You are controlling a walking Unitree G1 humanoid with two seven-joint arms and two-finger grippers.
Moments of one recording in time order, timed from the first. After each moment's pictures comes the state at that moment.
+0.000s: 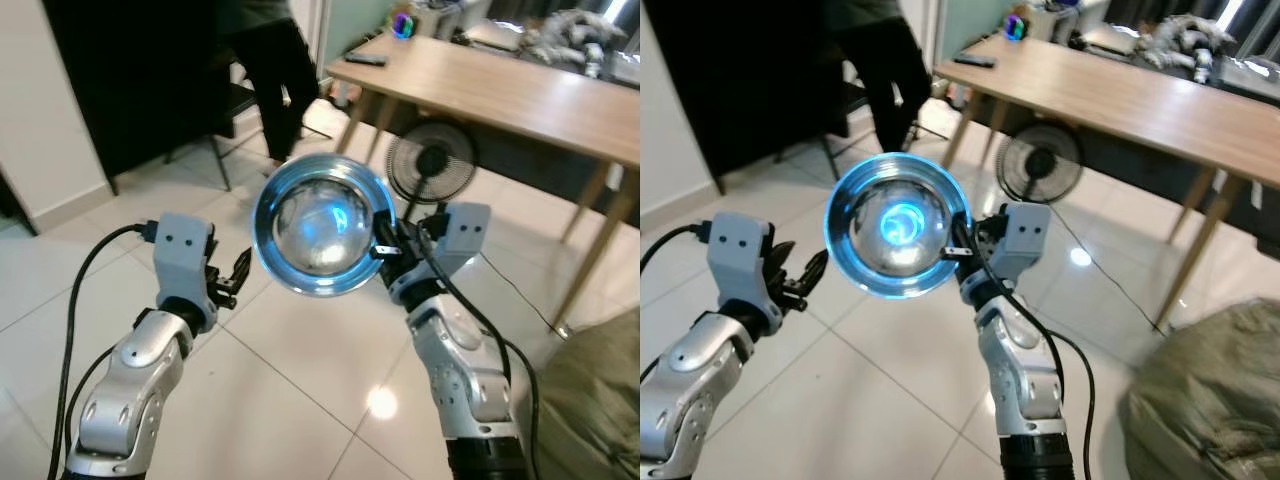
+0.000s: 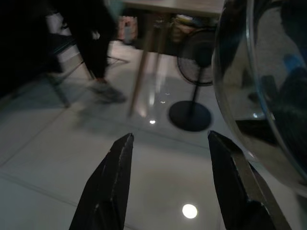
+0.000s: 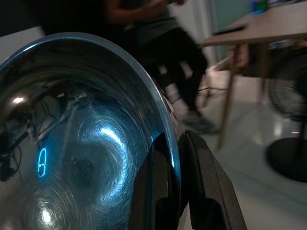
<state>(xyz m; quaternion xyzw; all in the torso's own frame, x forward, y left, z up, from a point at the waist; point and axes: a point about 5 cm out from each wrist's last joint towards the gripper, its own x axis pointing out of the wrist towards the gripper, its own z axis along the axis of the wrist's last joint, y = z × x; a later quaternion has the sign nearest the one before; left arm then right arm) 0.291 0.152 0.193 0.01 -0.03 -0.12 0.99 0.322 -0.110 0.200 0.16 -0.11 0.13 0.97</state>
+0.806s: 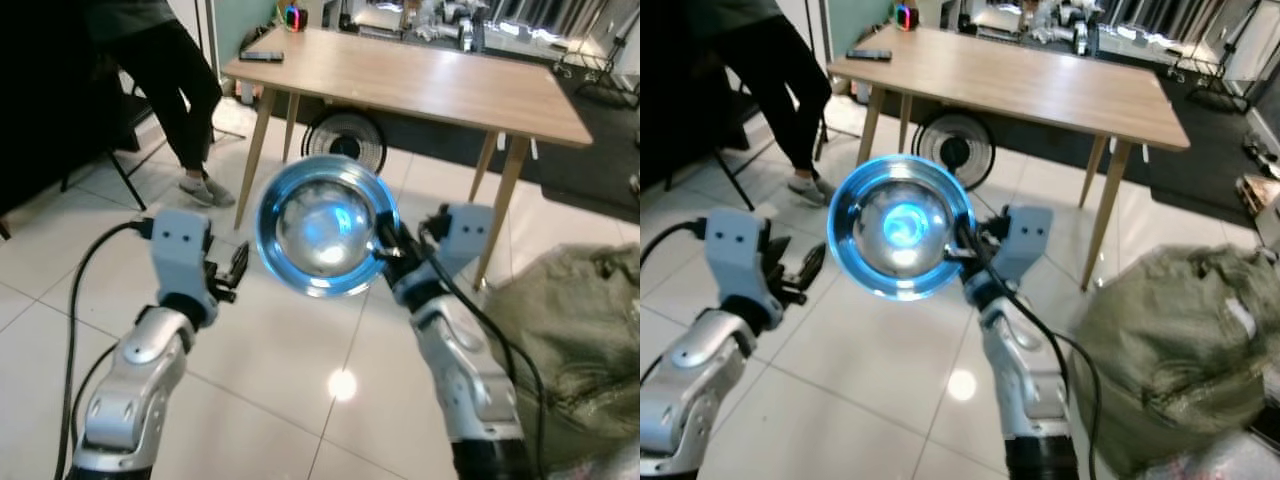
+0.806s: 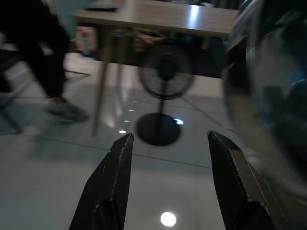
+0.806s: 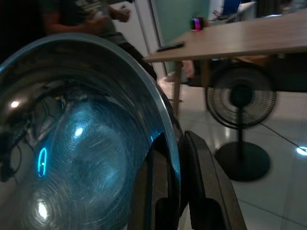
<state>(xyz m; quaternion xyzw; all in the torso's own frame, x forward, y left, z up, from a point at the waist) 0.294 0.149 0.197 0.01 -0.04 -0.11 0.99 0.322 -0.122 0.198 0.16 -0.11 0.11 0.97</state>
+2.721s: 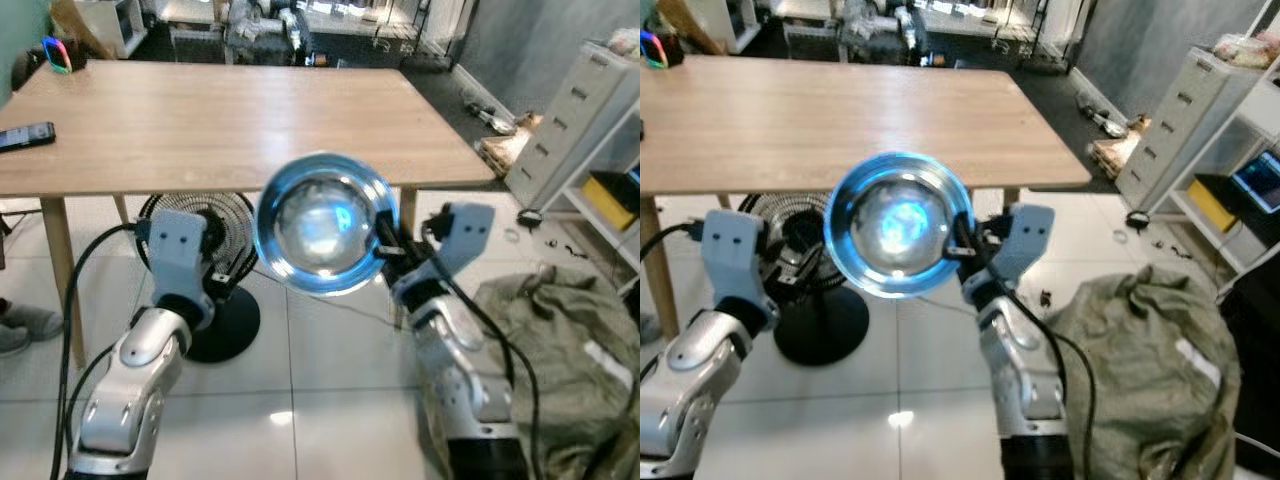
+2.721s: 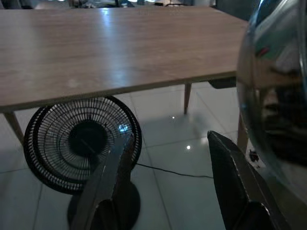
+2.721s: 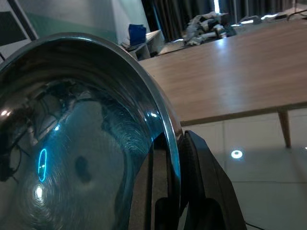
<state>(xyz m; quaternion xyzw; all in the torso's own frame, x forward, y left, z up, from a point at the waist) 0.292 0.161 0.197 0.01 -0.04 -0.08 1.00 0.320 -0.099 0.203 0.17 -0.11 0.16 0.97</state>
